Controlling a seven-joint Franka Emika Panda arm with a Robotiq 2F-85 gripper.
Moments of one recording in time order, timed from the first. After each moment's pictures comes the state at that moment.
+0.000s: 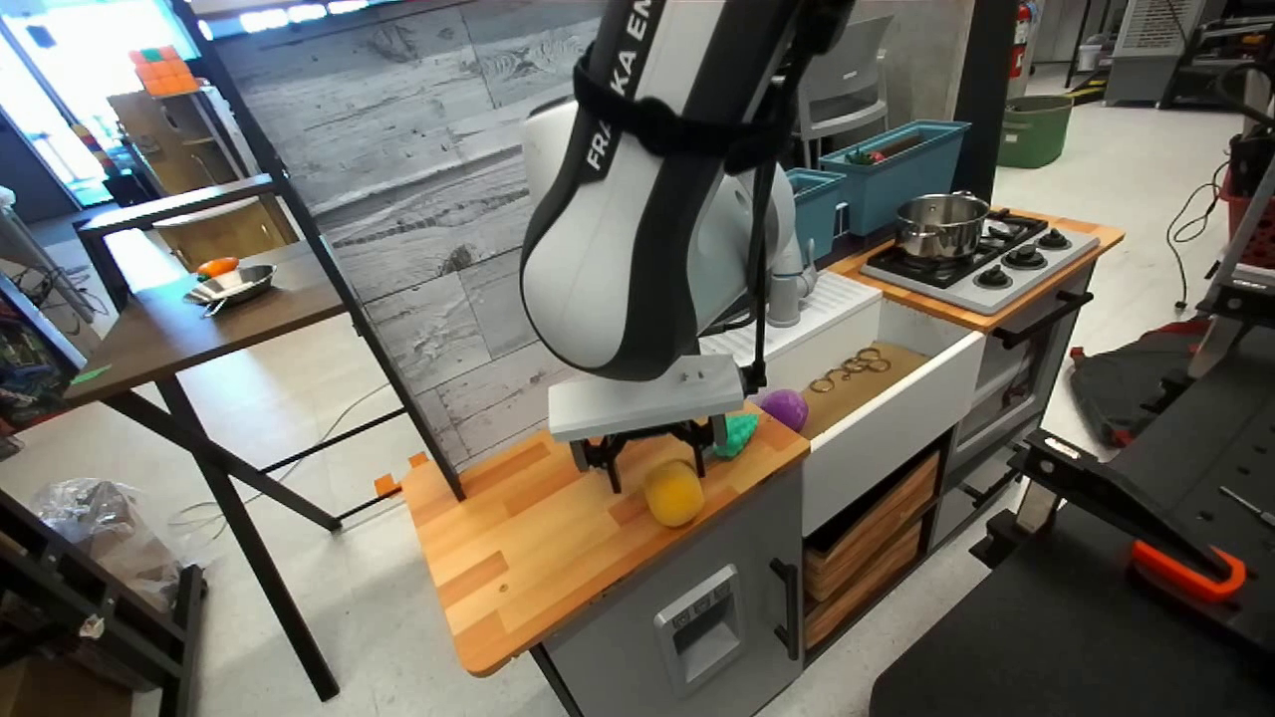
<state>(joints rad) 0.46 1.06 -0.02 -1.55 0.03 2.62 0.84</state>
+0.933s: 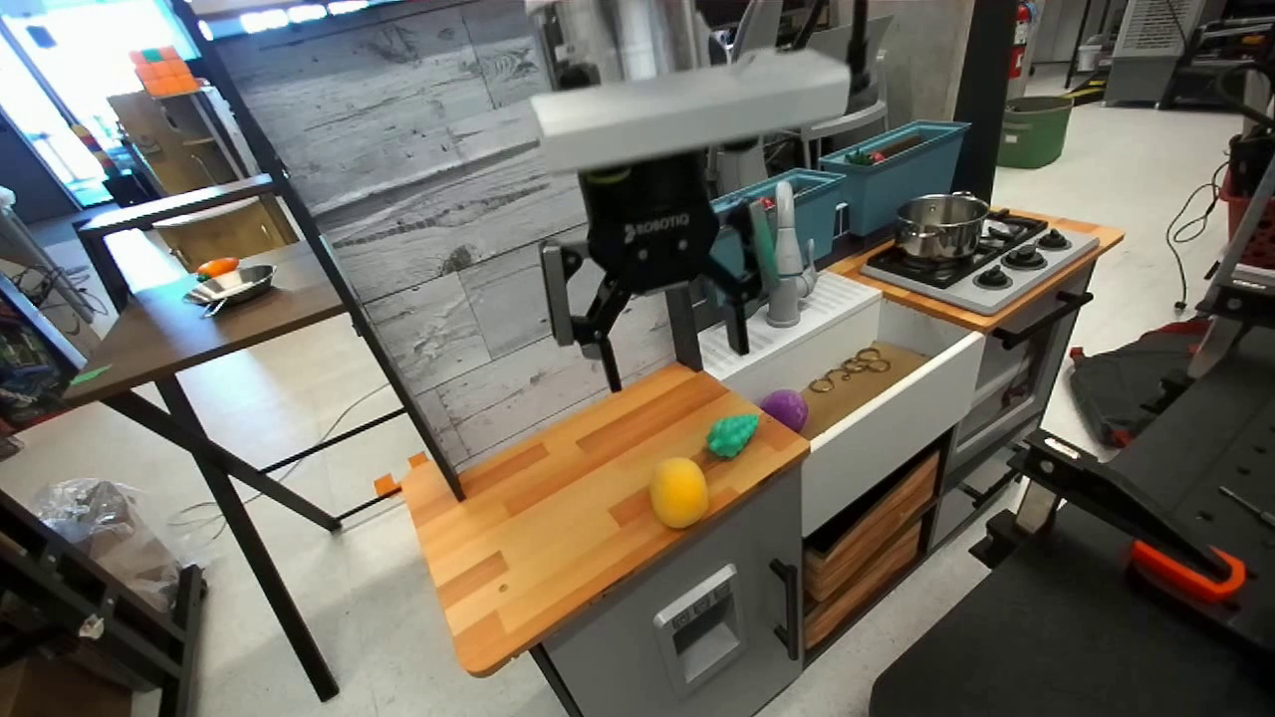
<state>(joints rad) 0.35 0.55 0.13 -1.93 0.07 2.37 0.61</state>
